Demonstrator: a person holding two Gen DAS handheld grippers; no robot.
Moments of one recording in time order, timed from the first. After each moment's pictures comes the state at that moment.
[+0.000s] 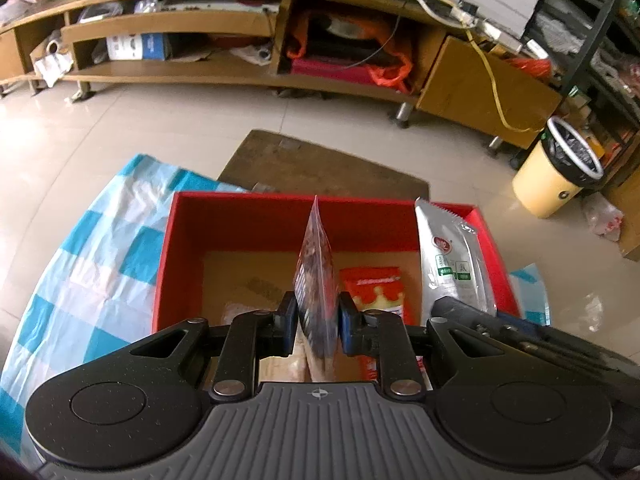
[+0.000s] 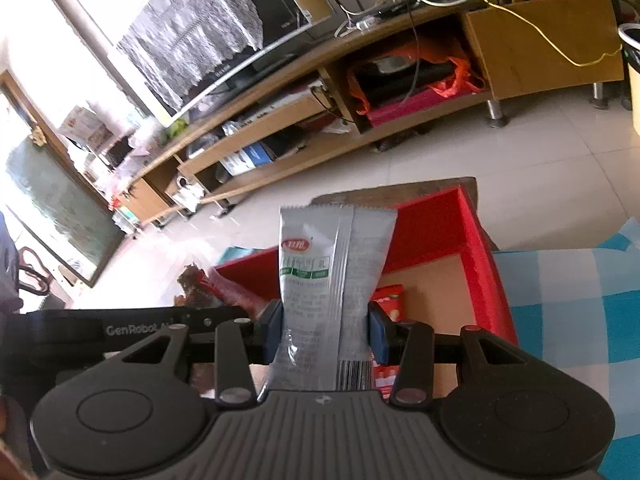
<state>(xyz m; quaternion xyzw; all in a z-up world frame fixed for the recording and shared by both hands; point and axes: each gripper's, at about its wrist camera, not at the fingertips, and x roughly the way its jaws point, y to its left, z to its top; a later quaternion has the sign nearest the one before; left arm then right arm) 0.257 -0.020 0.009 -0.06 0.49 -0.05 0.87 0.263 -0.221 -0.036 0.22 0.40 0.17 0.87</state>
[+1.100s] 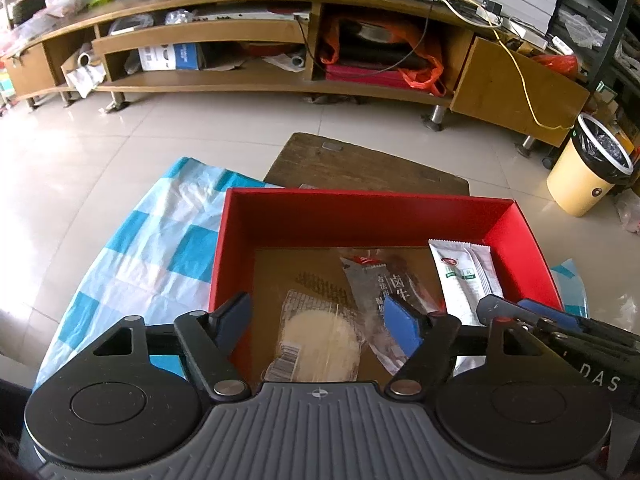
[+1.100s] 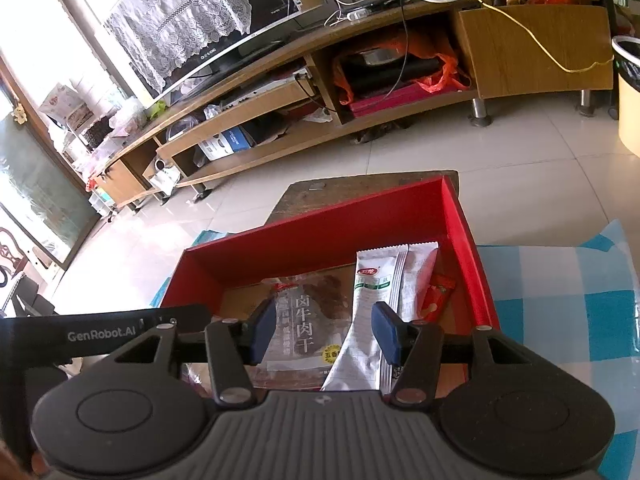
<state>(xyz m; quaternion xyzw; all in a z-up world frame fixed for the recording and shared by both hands) 0.243 -0.007 0.012 -0.03 0.48 -0.01 0.88 0.259 -0.217 -0.038 0.18 0.42 0.15 0.88</state>
